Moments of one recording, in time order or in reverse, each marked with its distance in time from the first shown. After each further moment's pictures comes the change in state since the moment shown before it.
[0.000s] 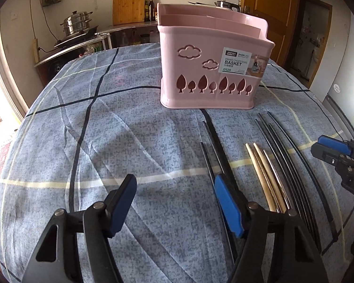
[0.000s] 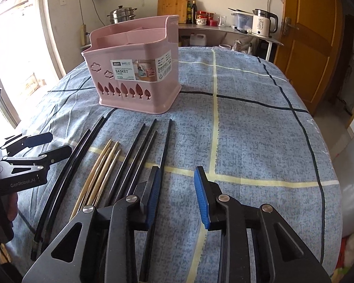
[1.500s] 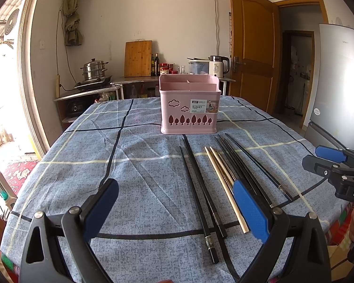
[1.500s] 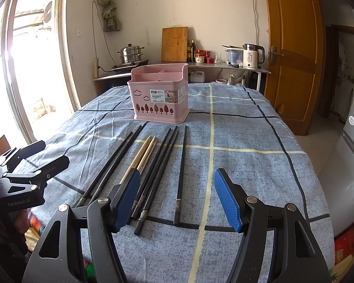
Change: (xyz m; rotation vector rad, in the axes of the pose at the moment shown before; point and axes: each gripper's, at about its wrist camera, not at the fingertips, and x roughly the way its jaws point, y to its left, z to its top) left arm -0.135 -0.024 -0.094 -0.008 -0.374 0.040; right arm -0.127 0.031 -0.086 0.023 -0.260 0.003
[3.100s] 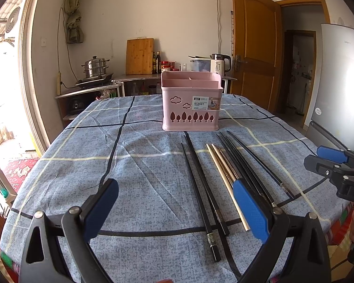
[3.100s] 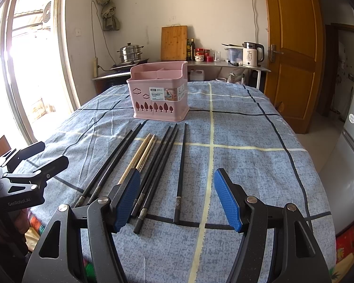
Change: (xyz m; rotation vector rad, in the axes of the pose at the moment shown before) left arm 0.001 0.002 -0.003 -0.010 0.015 0.005; right arm 0.003 0.000 -0.003 0.003 0.005 0.001
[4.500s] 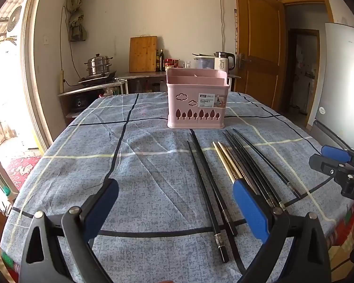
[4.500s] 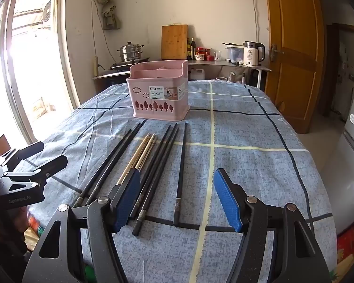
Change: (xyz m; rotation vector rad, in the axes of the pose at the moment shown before) left arm 0.006 0.005 -0.004 0.004 0.011 0.021; right arm 0.004 -0.001 -0.001 -0.006 0.006 -0.004
